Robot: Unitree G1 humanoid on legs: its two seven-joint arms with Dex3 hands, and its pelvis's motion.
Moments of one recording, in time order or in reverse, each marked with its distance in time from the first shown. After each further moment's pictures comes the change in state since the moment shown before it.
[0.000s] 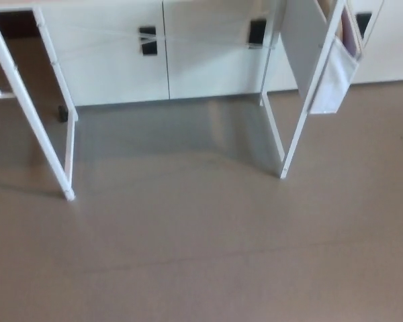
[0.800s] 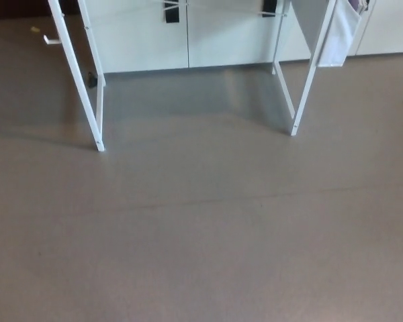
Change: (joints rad) left_arm 0.051 -0.006 0.036 -0.015 -0.012 0.000 -0.031; right_arm -0.017 0.008 -0.006 0.054 0.063 -0.032 0.036
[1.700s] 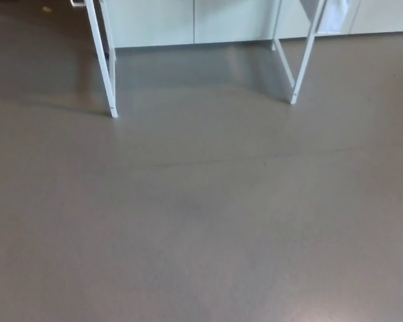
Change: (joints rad) left_arm 0.037 -0.001 0.010 0.012 0.005 -0.036 -0.010; right_arm 0.017 0.056 0.018 0.093 0.000 -0.034 -0.052
